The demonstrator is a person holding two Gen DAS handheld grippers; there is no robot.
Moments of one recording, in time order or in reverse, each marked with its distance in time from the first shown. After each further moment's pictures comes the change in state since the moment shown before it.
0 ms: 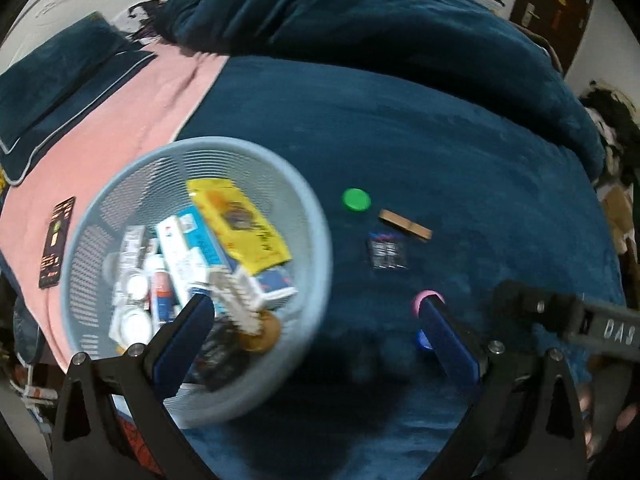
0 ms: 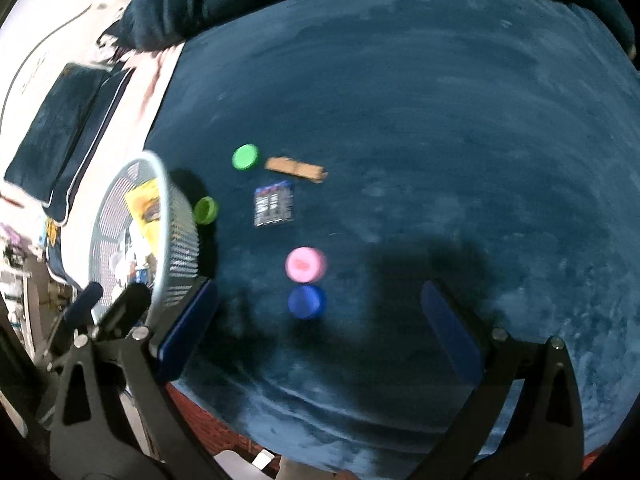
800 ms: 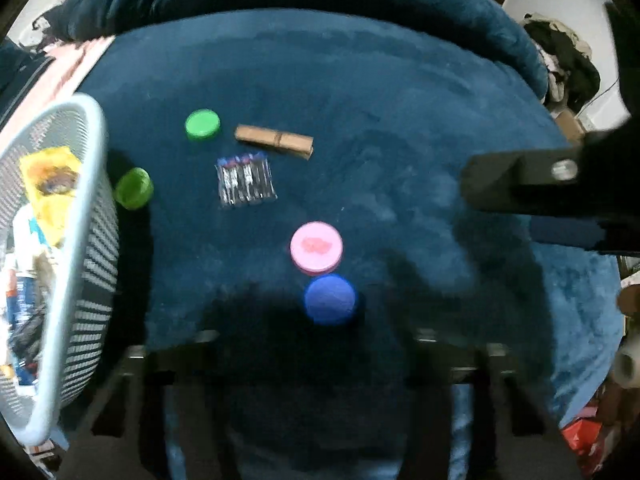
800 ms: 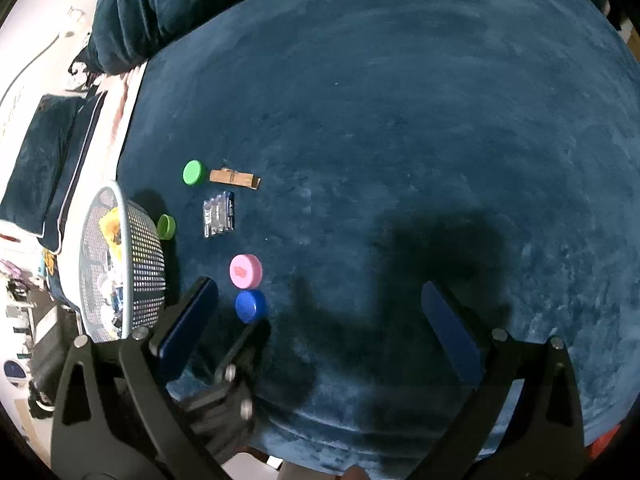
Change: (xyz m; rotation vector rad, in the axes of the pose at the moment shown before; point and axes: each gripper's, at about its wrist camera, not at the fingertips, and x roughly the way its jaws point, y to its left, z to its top) left arm 0.081 -0.075 -0.042 0.190 0.143 -0.212; right arm 0.003 -0.046 0.007 0.084 0.035 -0.012
